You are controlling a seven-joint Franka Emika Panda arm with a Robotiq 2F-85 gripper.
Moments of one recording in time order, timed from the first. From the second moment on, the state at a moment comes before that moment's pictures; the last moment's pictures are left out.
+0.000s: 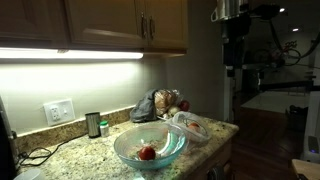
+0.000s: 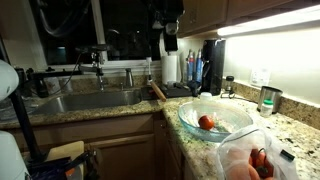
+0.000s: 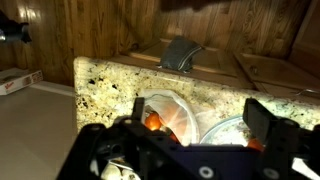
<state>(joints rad) -0.15 -0.66 -0.02 -2.44 -0.25 1.82 0.06</state>
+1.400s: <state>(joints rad) -0.16 -0.58 -0.01 -2.43 -0.29 1.89 0.14</state>
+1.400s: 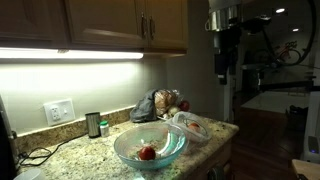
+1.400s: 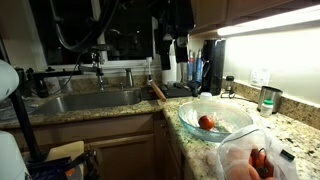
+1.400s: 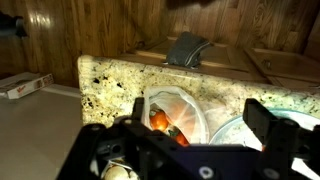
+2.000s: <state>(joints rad) -0.20 -0.48 -0.05 -2.43 -0.29 1.98 0.18</state>
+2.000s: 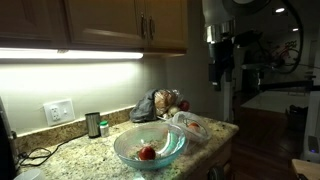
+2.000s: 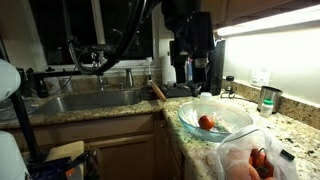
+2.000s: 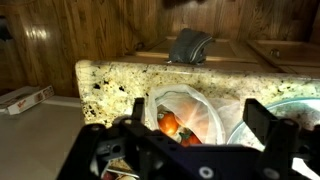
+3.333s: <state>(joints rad) -0.23 -0.23 -0.12 -2.24 -0.29 2.05 0.20</state>
